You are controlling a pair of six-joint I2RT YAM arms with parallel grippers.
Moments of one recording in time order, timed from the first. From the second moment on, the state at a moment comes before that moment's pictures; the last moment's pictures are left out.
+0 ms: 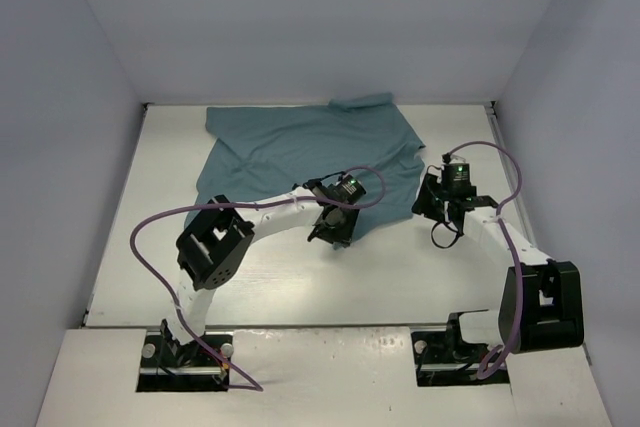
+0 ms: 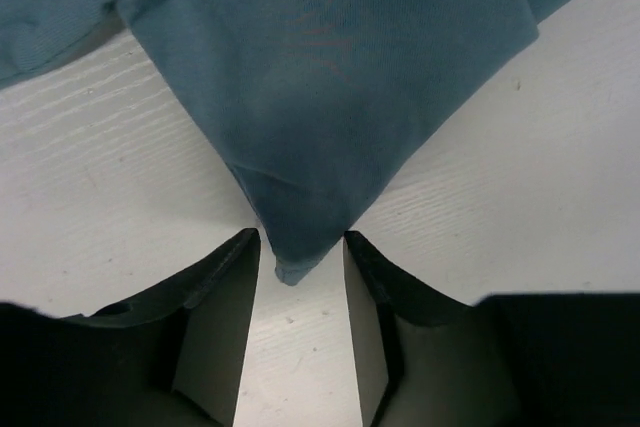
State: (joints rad) left arm -0.89 2.01 1.49 -0.67 -0.01 -0.58; right arm 0.08 1.31 0.72 -0.28 -0.03 0.40
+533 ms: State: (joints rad) left arm -0.80 1.91 1.65 -0.67 0.24 -0.65; right arm 0.05 1.25 0.70 -0.28 -0.02 0.40
